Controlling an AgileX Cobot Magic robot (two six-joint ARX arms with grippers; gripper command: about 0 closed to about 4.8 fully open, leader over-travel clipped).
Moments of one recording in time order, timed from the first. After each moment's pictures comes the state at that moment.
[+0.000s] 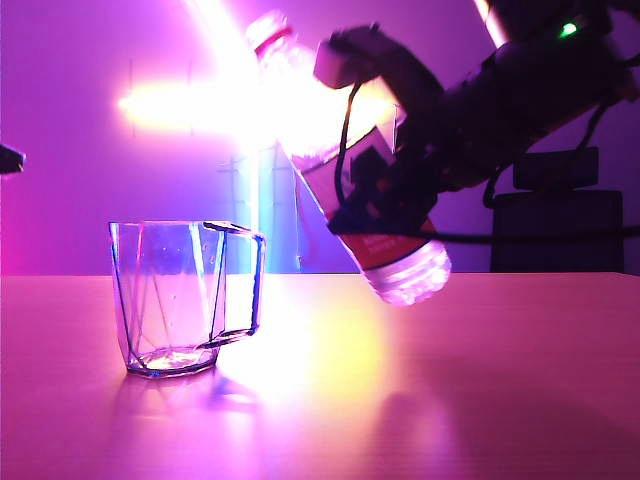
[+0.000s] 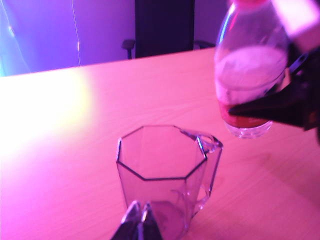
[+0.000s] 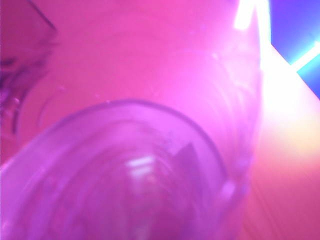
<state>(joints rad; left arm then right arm) -0.55 0.00 0.00 -0.04 0.04 0.01 0.62 1.45 0.65 0.39 -0.07 -0.59</state>
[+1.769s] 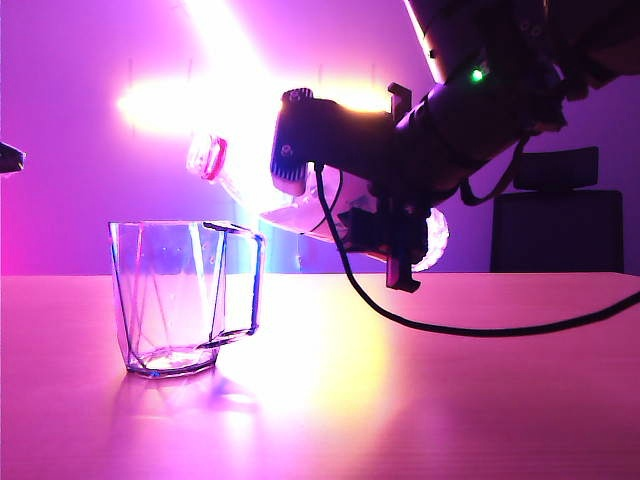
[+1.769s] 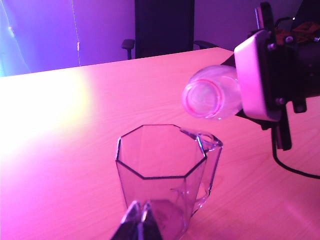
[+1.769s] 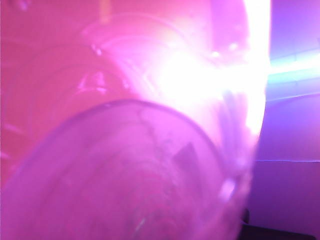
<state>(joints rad) -0.55 0.00 0.00 -0.04 0.04 0.01 0.69 1.60 0.72 0.51 0.23 -1.20</state>
